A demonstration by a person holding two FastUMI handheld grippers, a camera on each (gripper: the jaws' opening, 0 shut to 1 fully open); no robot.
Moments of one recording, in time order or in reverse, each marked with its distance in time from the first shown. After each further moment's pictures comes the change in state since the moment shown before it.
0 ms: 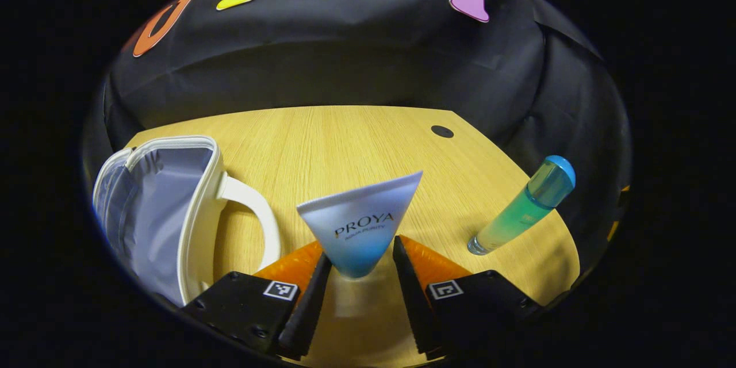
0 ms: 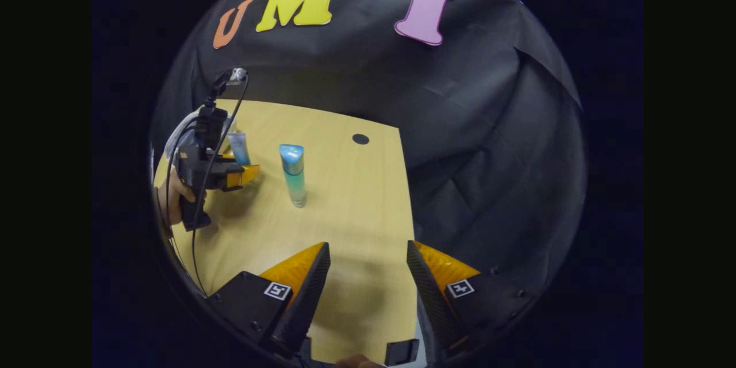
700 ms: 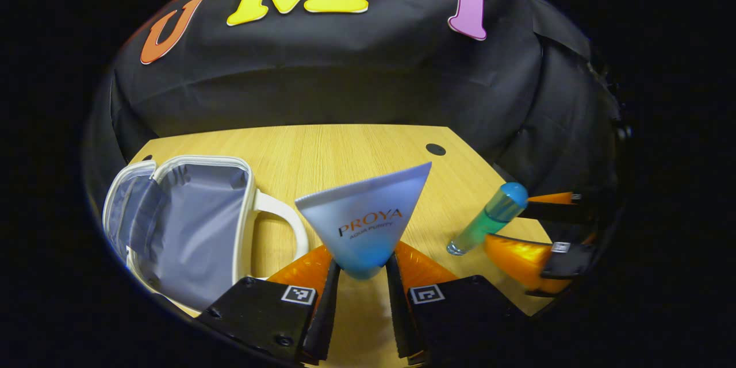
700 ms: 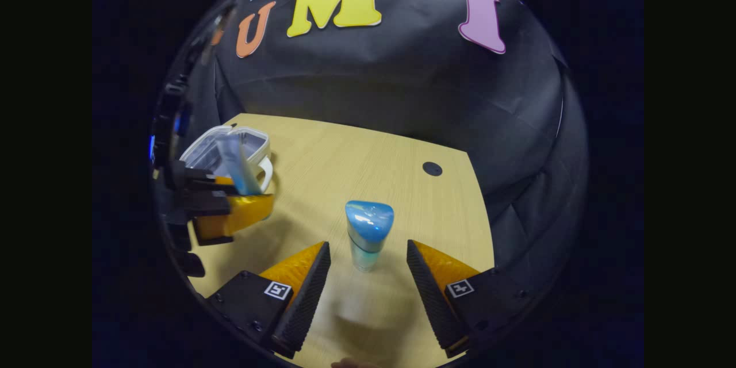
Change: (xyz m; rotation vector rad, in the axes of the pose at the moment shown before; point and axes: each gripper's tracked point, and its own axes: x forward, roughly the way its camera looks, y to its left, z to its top) left arm -0.078 0.000 0.035 -0.002 -0.038 -0.007; right arm 0.105 0.118 0.059 -0.015 -0.107 0.240
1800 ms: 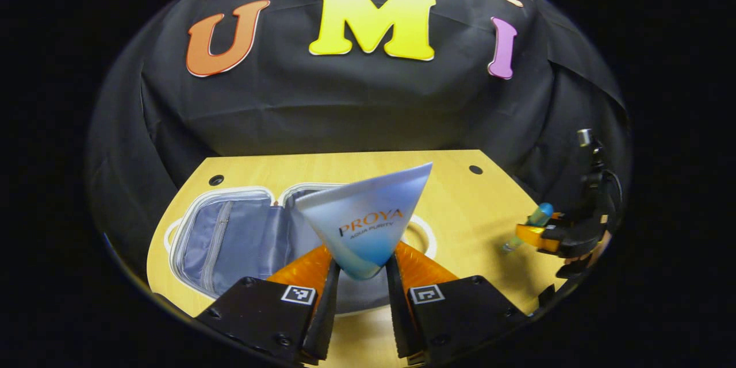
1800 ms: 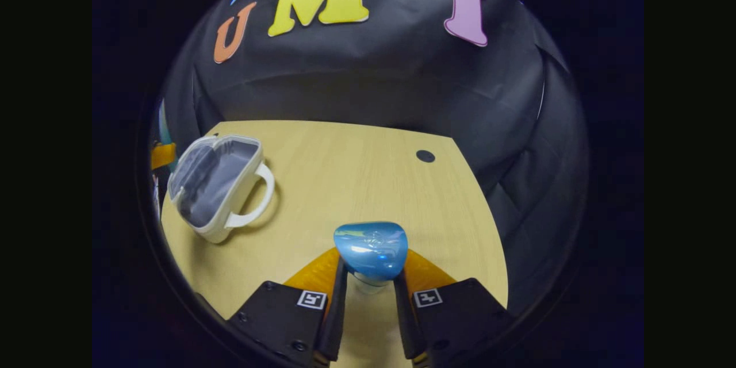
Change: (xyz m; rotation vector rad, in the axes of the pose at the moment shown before) left arm -0.120 0.189 0.029 0.007 -0.054 0.091; right arm -0.030 0.058 -0.006 0.103 0.019 -0.140
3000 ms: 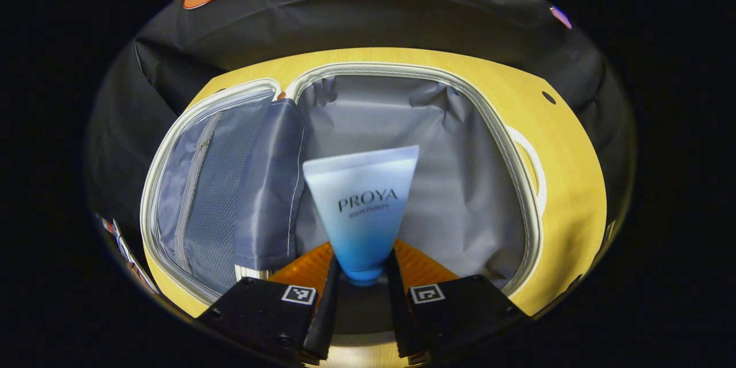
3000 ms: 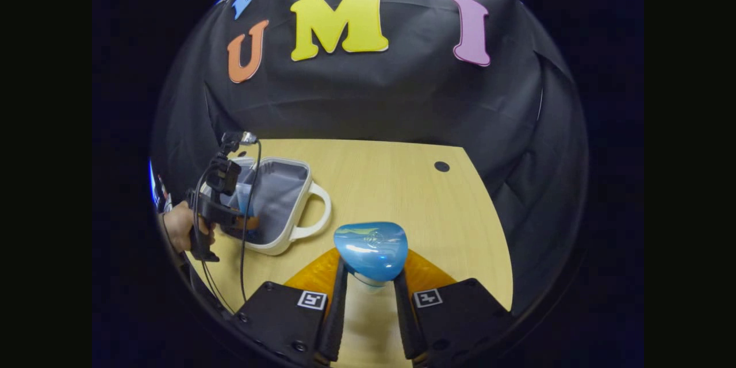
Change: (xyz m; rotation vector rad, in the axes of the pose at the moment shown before) left arm 0.084 0.057 -0.127 -0.061 0.487 0.164; right arm -0.081 0.059 0.027 0.062 -0.027 0.070
